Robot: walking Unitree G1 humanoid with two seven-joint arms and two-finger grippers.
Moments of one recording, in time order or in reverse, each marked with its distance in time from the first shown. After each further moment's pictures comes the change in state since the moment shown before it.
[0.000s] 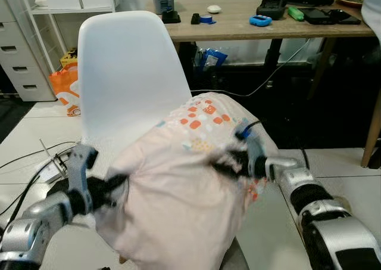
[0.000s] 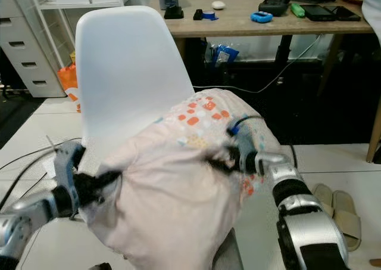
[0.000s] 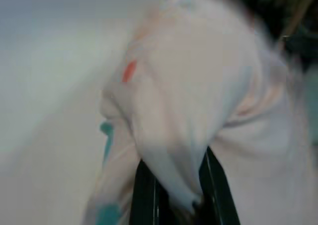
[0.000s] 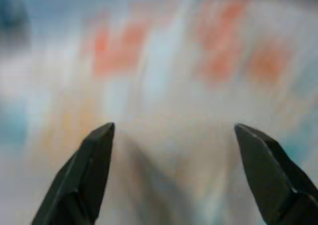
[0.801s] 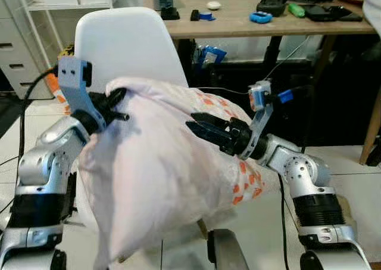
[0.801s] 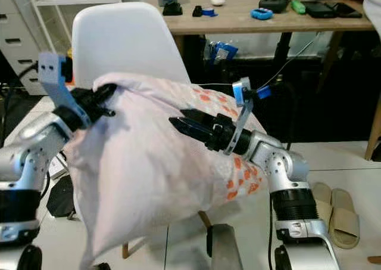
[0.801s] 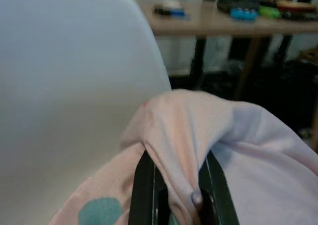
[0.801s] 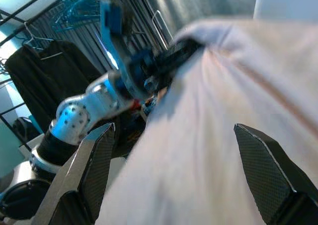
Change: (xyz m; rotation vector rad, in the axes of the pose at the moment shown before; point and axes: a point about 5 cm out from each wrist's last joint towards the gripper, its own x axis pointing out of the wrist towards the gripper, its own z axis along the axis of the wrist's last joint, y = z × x) left arm 0.049 -0.029 0.116 0.272 -0.348 0.163; right arm -0.026 0.111 0.015 0.171 -0.033 0.826
